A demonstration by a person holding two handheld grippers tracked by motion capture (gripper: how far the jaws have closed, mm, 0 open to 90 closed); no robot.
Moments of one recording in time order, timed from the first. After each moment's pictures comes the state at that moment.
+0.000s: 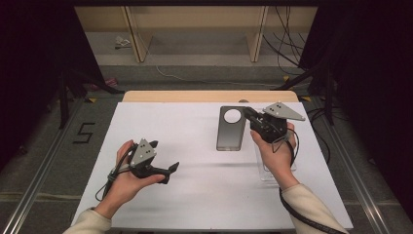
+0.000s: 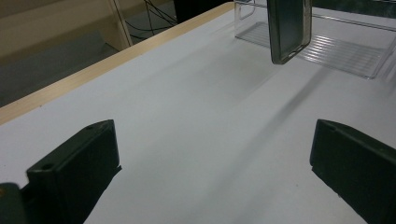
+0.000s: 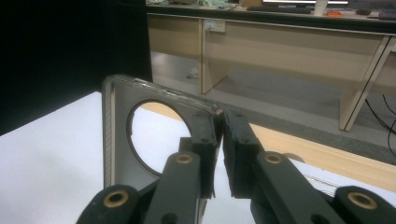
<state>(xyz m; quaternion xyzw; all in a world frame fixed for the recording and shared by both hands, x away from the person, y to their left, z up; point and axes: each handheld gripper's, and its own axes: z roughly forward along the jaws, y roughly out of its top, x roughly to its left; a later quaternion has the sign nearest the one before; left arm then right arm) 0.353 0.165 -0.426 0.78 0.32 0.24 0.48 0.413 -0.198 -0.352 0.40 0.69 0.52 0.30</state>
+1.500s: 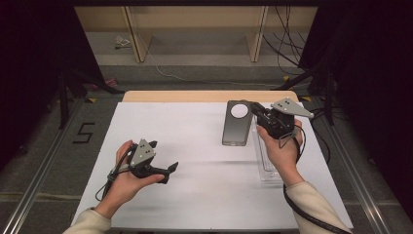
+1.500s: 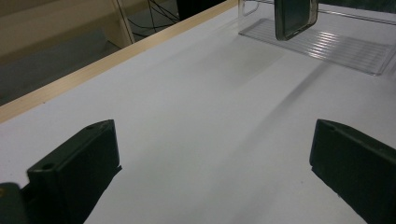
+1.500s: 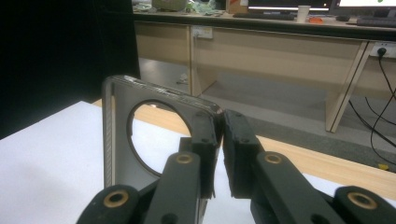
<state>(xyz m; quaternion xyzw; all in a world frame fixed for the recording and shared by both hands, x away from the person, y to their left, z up) 0.354 0.167 -0.428 0.78 0.32 0.24 0.47 0.417 -0.213 -0.343 0.41 0.67 0.52 0.32</state>
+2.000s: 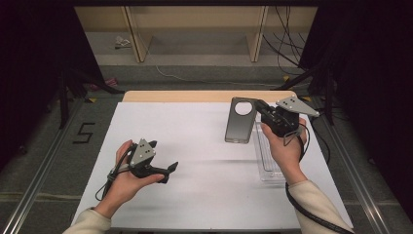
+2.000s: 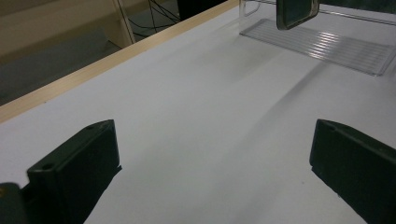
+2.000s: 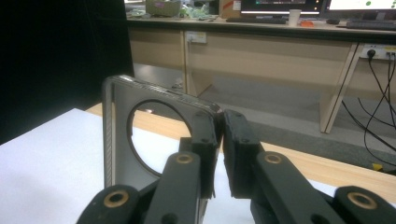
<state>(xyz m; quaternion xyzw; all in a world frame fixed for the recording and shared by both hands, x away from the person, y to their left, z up) 0.354 0.168 -0.428 0.78 0.32 0.24 0.47 0.419 -0.222 -0.339 0.42 0.66 0.52 0.33</state>
